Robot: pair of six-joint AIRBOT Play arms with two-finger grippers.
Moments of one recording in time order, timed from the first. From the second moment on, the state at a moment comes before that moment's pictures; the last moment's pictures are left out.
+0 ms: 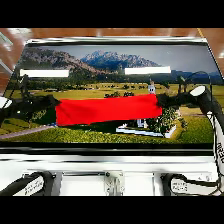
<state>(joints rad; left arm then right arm) 0.16 -1.14 0.88 0.76 -0.87 -1.20 -0.15 -1.48 1.11 -0.95 0.94 1.31</state>
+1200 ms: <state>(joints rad) 0.18 -1.43 1.00 0.66 -1.06 -1.23 -0.21 -1.75 1.25 -0.90 0.94 1.37</state>
